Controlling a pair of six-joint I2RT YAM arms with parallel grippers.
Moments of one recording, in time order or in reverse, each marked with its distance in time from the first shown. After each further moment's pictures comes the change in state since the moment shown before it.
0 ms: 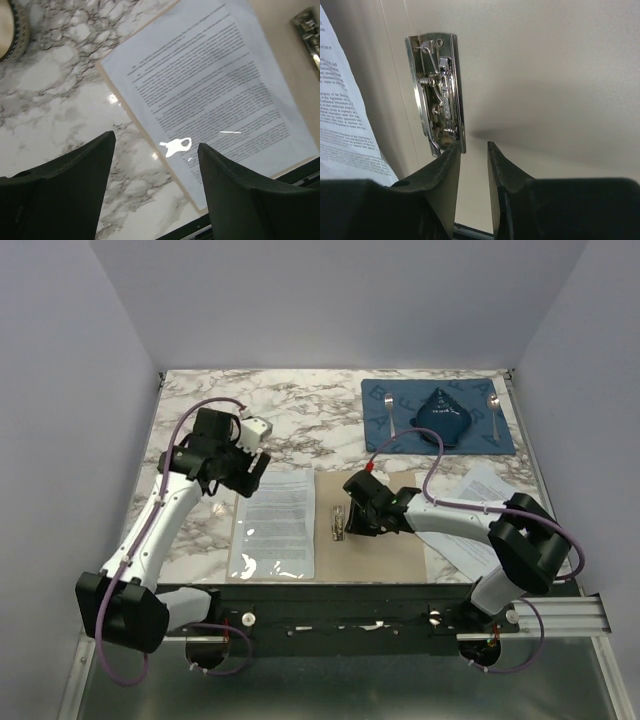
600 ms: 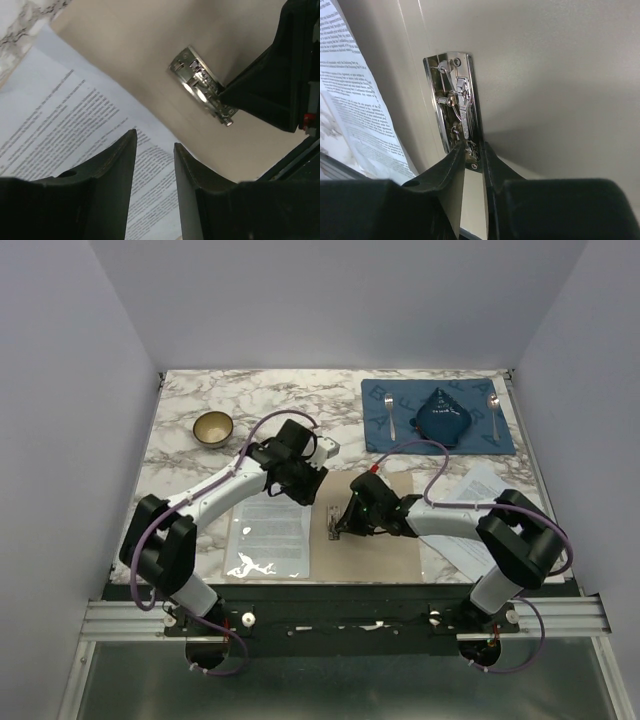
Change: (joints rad) left arm -0.390 0.343 0.022 0.219 0.041 -0.238; right arm -0.039 0.046 -0.109 0.303 -0.127 0.112
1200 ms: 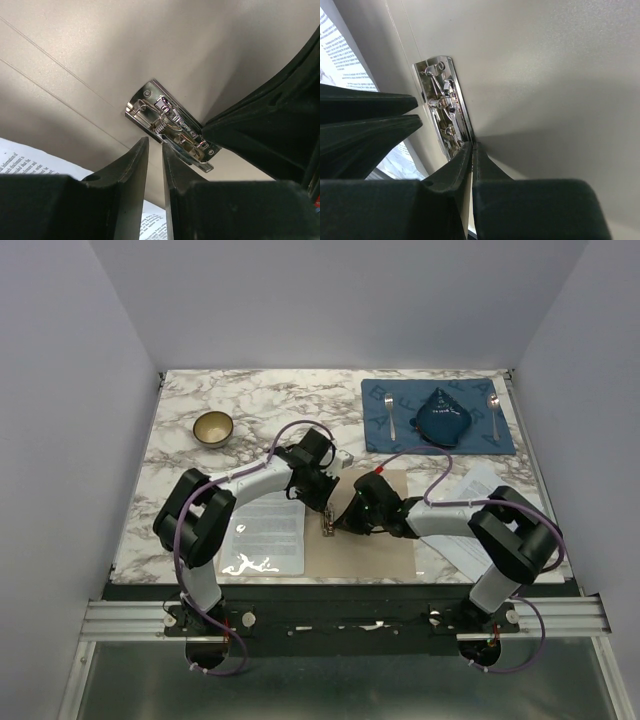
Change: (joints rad) left arm -0.065 0.252 0.036 0.108 0.048 -0.078; right arm -0.034 0.036 -0.058 0.167 -0.053 0.118
